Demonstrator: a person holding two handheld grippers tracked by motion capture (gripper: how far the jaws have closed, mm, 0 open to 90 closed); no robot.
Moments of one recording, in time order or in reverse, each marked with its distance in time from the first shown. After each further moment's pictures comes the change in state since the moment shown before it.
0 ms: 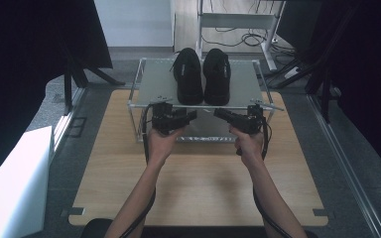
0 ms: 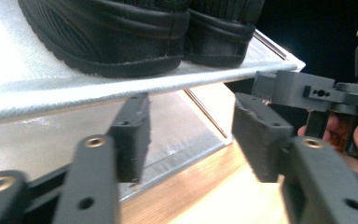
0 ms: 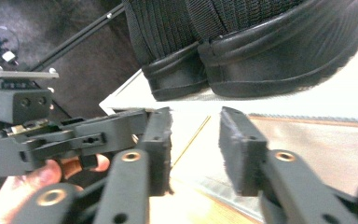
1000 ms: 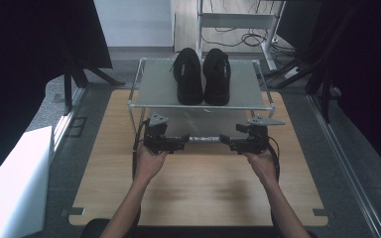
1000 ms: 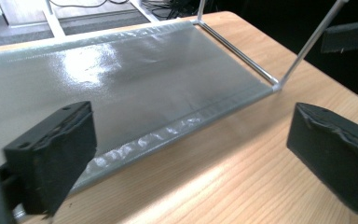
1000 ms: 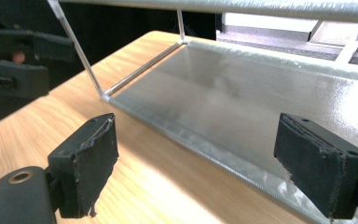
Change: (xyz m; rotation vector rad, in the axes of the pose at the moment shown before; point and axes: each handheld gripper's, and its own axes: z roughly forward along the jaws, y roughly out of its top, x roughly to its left) left arm -0.001 -0.046 -0.025 0.098 0.168 0.175; right arm 0.006 -0.034 -0.034 0.190 -0.196 -0.362
